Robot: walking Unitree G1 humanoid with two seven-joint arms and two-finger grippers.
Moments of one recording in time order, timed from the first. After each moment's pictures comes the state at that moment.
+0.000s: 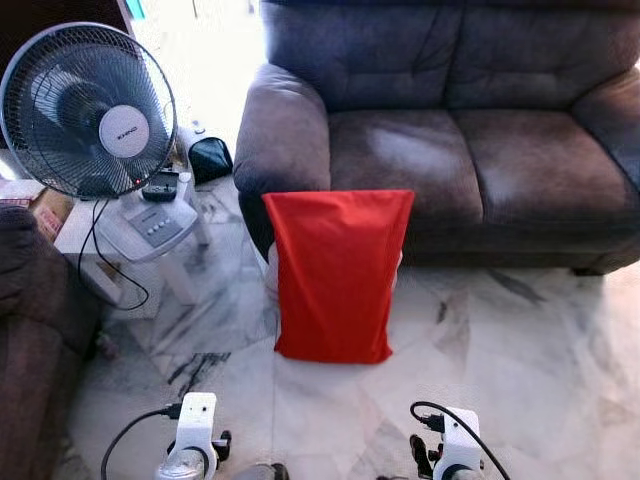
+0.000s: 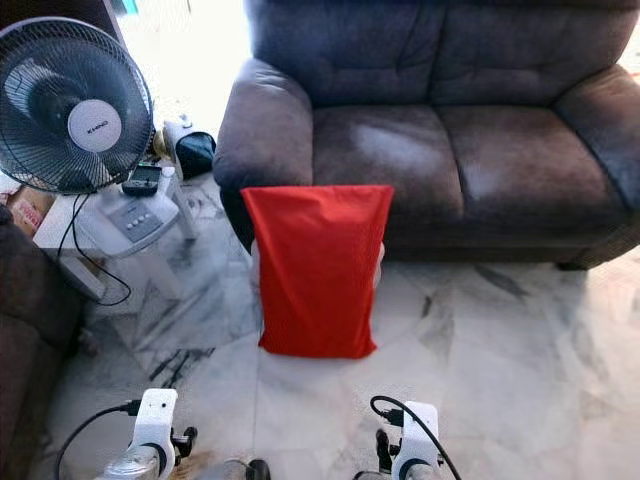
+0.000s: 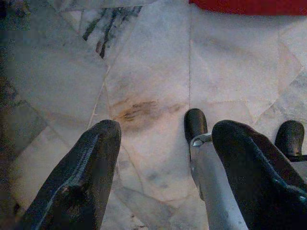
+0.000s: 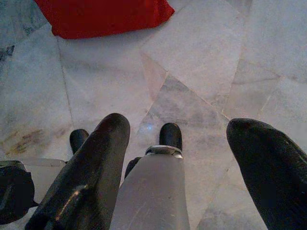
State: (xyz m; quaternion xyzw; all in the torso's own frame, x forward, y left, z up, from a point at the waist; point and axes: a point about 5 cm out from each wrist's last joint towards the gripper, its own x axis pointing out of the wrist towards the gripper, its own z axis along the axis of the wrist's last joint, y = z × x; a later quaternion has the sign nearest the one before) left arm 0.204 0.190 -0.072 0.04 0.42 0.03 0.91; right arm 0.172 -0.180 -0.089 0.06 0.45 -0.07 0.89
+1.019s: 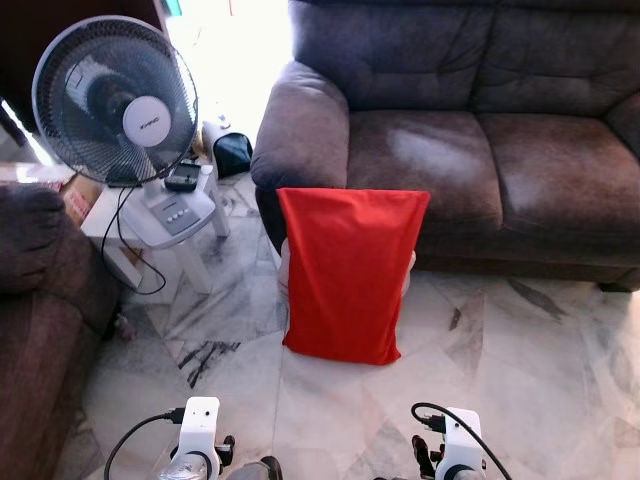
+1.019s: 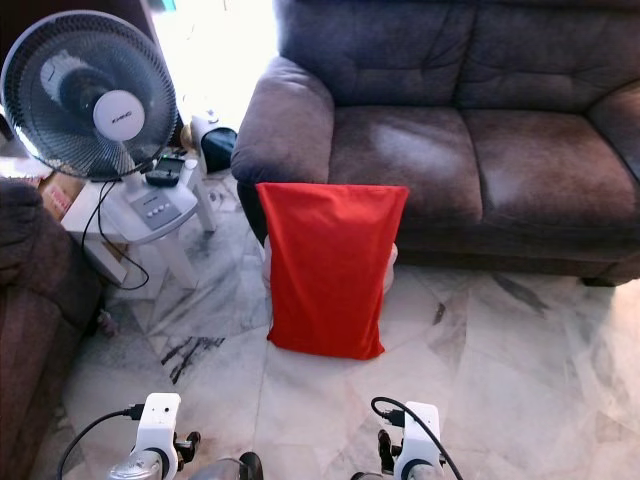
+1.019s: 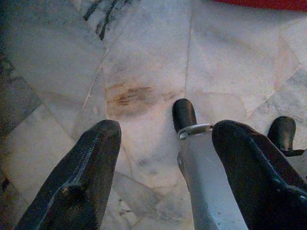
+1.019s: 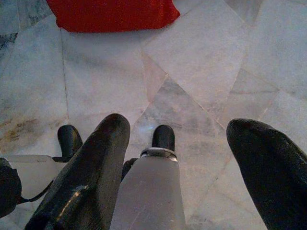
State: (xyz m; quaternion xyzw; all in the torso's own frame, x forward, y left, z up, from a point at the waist) left arm 0.200 0.186 -0.075 0.03 0.43 0.03 0.90; right arm 0.171 -0.183 -0.089 0.05 0.45 -0.06 0.89
